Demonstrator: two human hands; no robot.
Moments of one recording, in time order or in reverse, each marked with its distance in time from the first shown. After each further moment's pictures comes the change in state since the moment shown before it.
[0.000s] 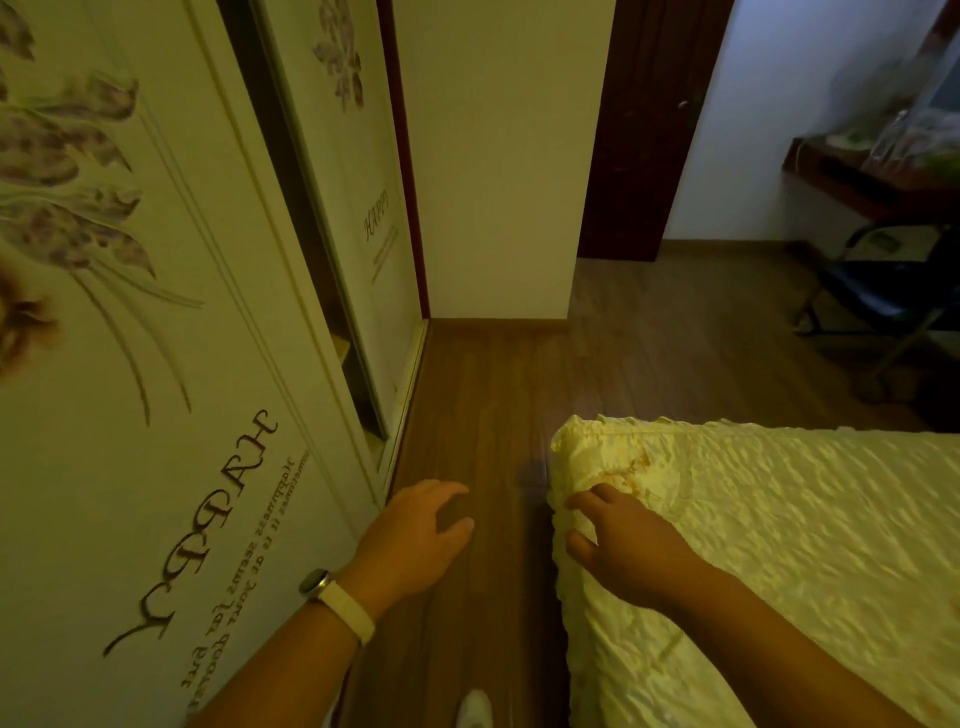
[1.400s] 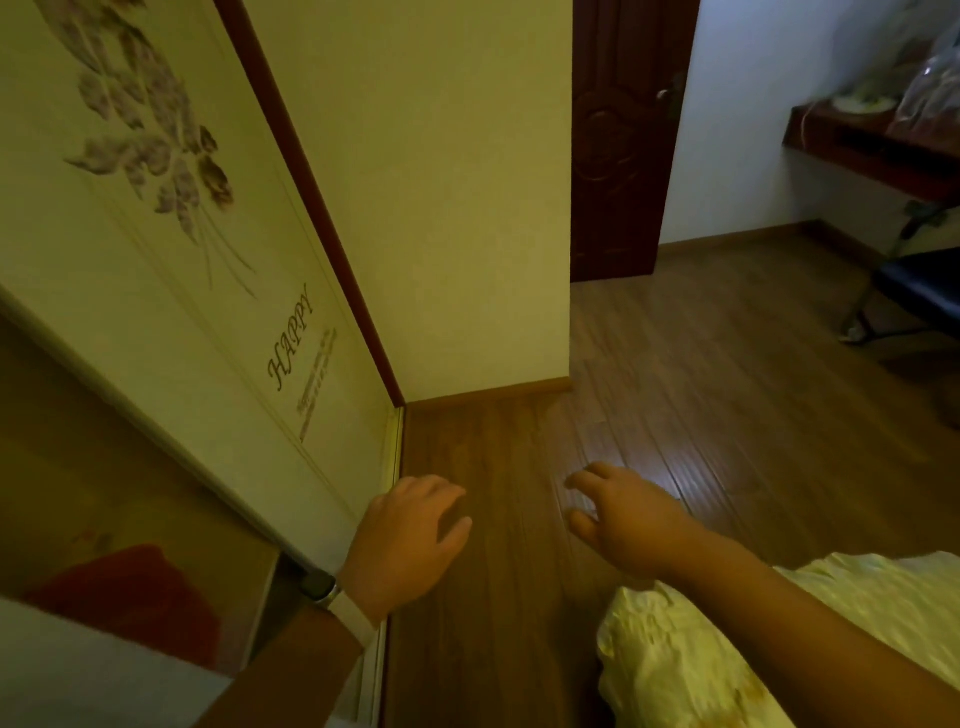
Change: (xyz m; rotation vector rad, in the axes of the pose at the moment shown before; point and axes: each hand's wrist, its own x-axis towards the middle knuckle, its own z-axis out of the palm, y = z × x) left_hand 0.572 0.049 -0.140 0.443 0.047 0.262; right_hand 0.544 0.159 -0.139 0.043 0.039 -0.006
